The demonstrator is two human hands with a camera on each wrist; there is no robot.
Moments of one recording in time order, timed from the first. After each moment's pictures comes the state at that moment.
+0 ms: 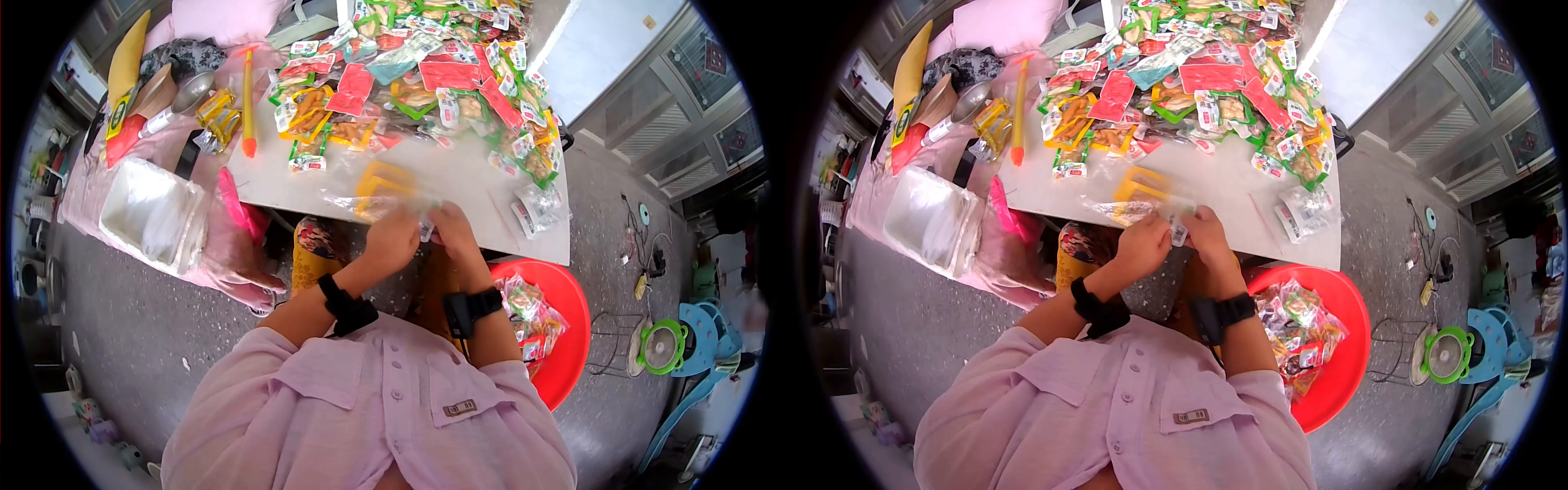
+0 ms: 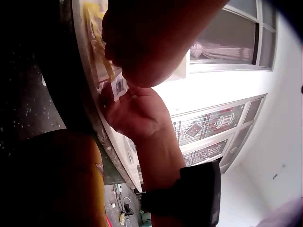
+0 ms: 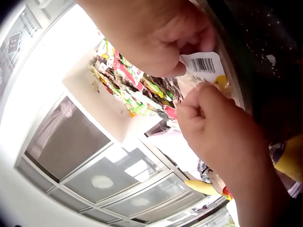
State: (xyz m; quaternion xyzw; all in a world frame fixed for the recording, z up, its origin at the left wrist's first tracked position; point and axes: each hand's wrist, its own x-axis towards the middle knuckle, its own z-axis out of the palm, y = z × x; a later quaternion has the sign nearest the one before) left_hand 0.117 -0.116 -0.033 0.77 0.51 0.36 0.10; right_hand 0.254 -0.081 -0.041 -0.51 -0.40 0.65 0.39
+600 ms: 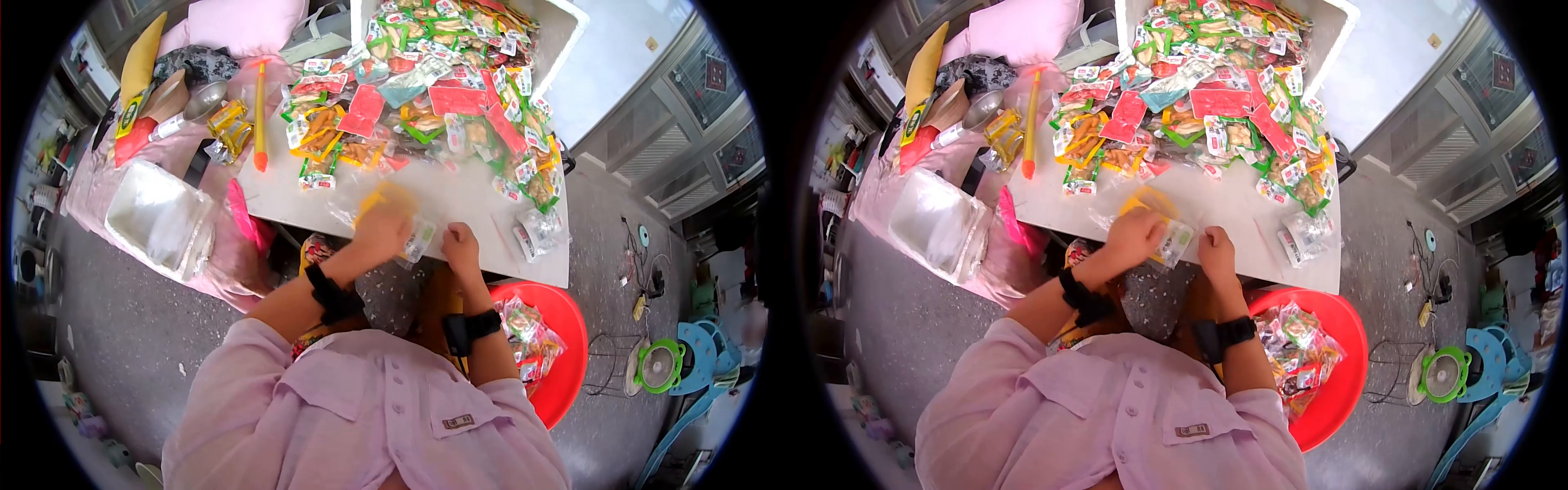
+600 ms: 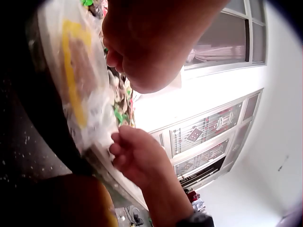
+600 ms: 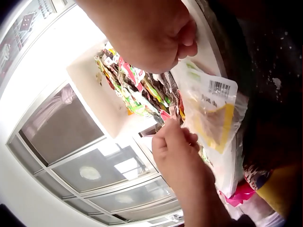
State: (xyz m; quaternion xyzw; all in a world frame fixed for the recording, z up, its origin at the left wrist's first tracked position) left_hand 0.084 -0.080 -0.013 0.79 0.50 0.35 0.07; right_hand 0.269 -0.072 -0.087 -0.61 -0.58 0.34 0.42
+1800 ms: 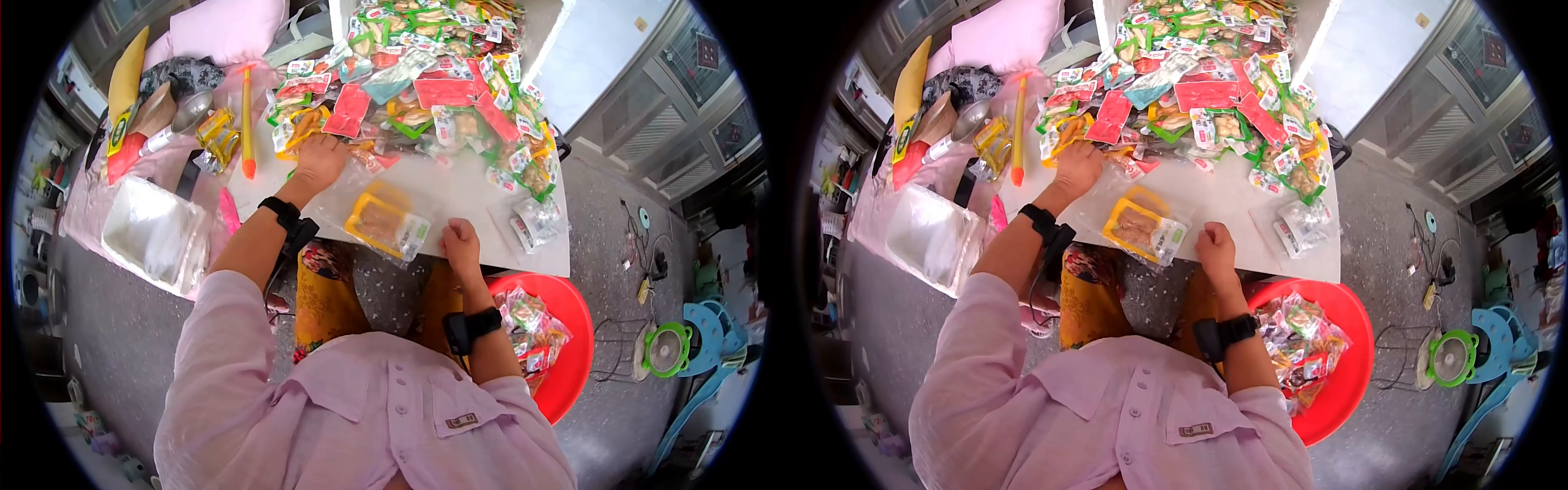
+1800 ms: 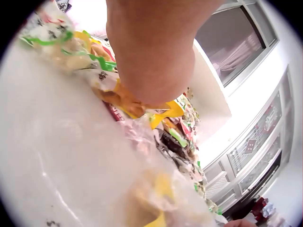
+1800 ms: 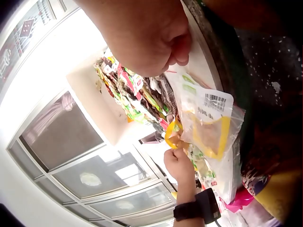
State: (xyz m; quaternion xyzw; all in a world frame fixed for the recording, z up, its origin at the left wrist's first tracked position) left_hand -0.018 0.035 -0.014 0.83 0.45 0.20 -0.26; right_hand 0.268 -0.082 -0.068 -0.57 -0.44 0.48 0.49
